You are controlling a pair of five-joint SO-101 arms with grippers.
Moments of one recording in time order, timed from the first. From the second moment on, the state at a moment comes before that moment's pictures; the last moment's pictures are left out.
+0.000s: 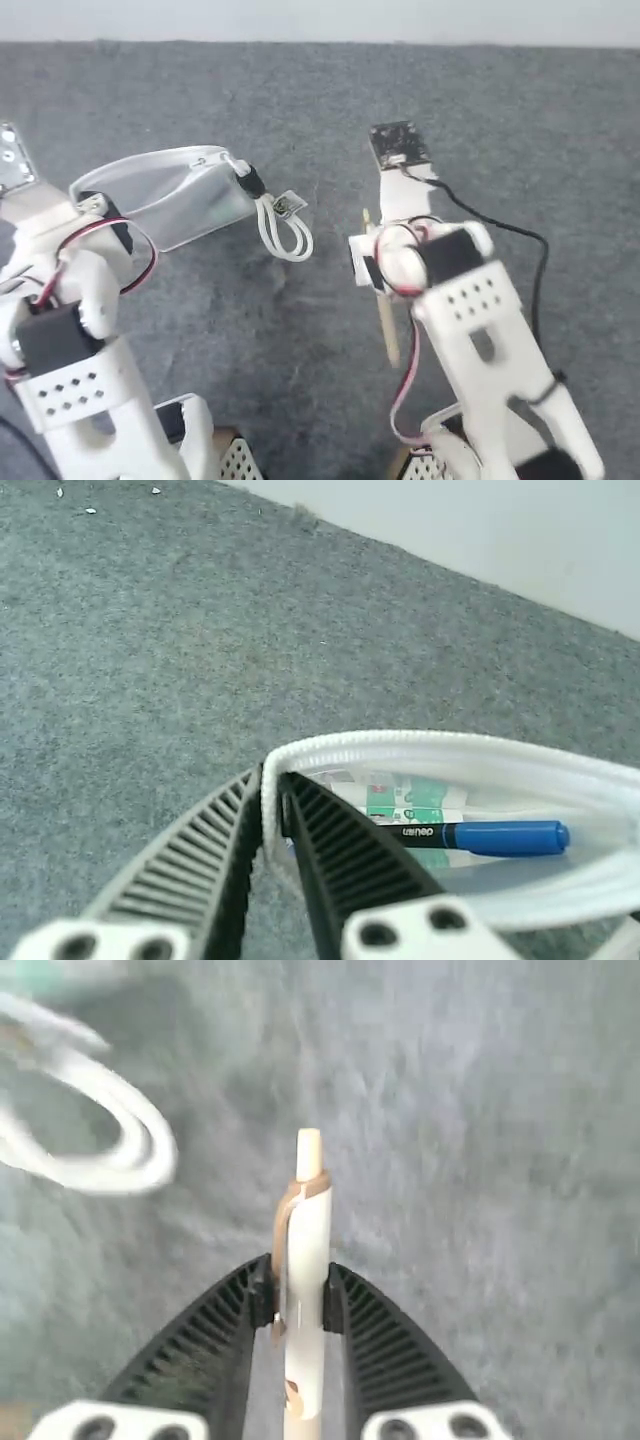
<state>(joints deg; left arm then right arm) -26.7 -52.8 32.4 70.7 11.3 -28.0 -33.9 27.0 75.5 -12.3</state>
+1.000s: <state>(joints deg) -26.7 -52.8 32.5 70.7 11.2 -42.5 -41.4 27.1 31.1 -3.2</state>
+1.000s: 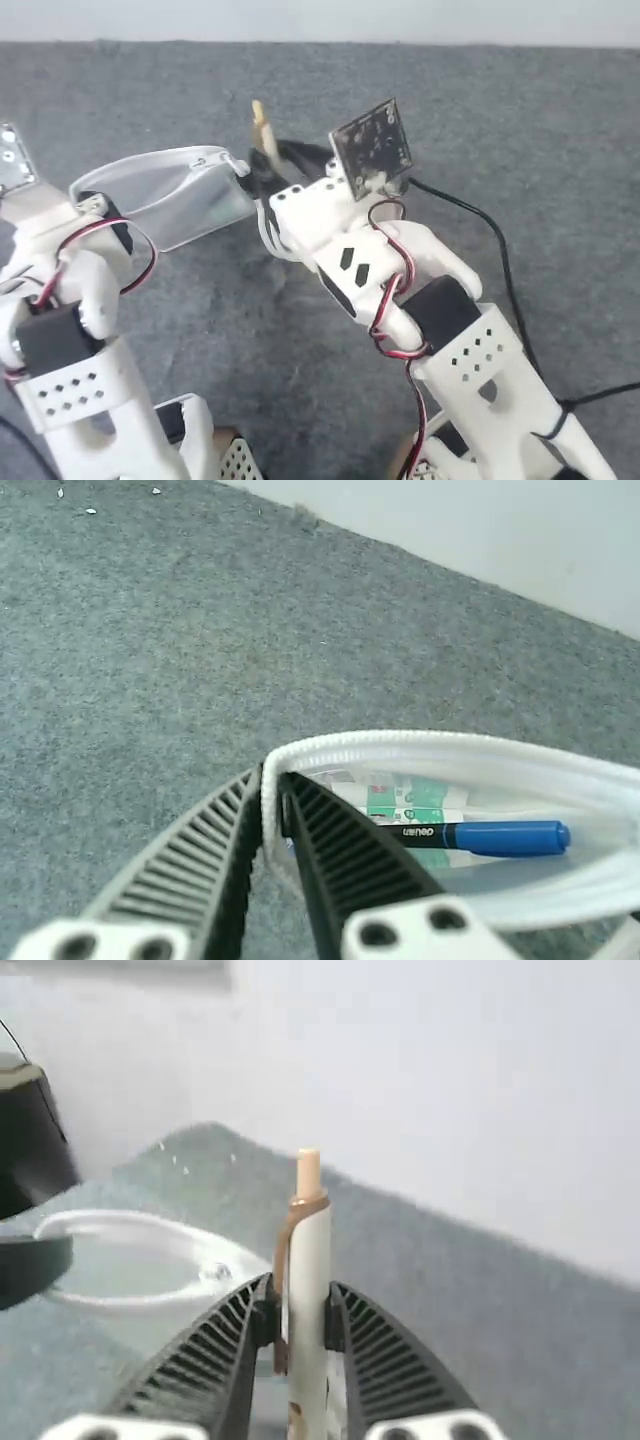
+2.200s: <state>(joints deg) -26.7 -52.8 32.5 70.7 11.0 -52.0 -33.0 35.0 -25.3 -0.2</state>
